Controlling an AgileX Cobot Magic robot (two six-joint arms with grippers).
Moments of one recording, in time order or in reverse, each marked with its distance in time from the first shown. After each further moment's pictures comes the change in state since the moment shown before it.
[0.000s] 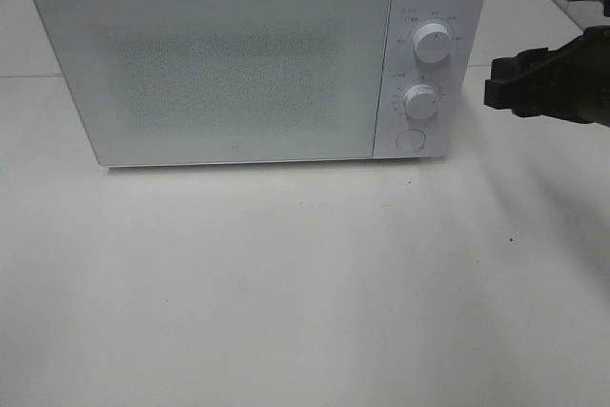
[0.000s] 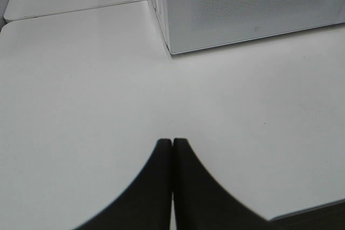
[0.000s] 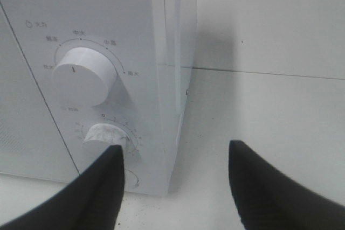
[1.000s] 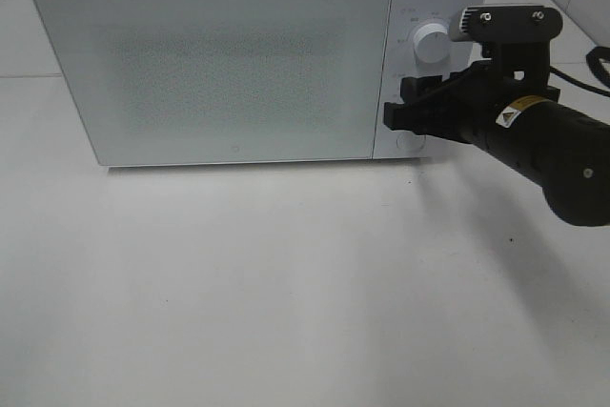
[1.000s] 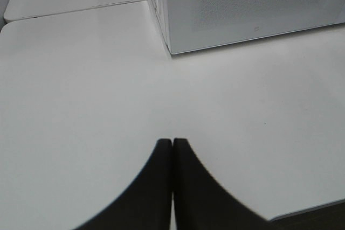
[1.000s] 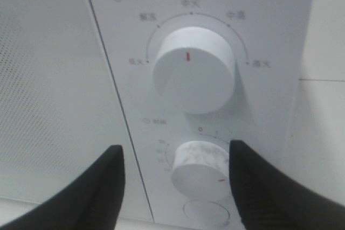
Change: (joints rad) left arm 0.000 0.000 0.000 0.000 0.000 0.000; right arm 0.256 0.333 -0.076 0.266 -0.354 -0.065
